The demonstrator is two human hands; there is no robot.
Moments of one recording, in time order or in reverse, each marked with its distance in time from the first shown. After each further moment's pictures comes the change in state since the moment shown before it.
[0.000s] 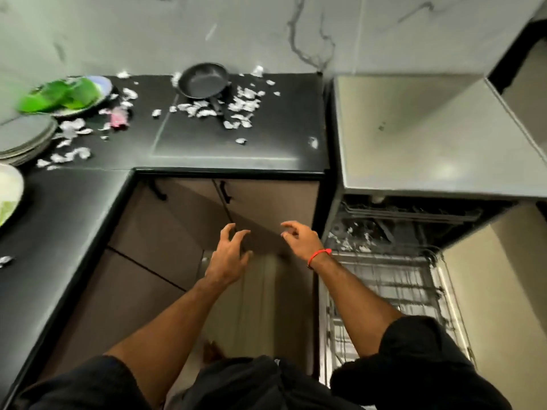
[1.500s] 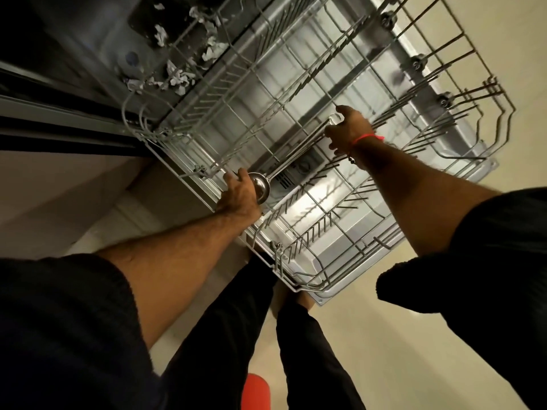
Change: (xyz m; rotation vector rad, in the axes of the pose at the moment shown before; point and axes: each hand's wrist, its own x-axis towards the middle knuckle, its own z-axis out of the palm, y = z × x) left_hand 0.154 0.035 0.625 0.737 -0.887 0.128; right_hand 0.083 0.670 -0.043 0.388 0.463 1.015
